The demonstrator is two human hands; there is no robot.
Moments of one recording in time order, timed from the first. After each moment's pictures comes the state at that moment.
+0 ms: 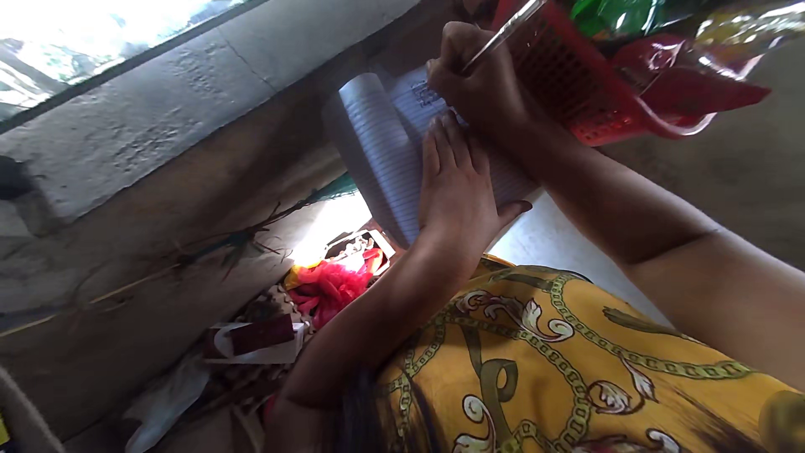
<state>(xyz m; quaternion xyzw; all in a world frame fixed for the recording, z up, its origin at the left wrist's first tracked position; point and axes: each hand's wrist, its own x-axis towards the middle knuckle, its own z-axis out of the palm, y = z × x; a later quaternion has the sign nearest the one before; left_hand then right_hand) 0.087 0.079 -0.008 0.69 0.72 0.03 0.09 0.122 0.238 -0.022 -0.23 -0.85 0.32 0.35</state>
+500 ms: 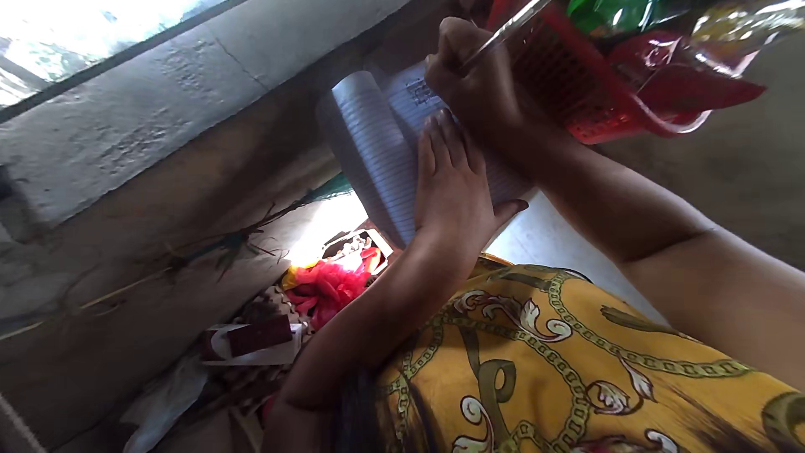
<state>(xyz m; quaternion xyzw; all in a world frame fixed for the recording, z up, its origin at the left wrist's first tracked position) 0.088 0.079 -0.010 0.69 0.72 0.04 0.09 0.122 0.236 -0.025 -0.24 -0.85 0.28 0.38</state>
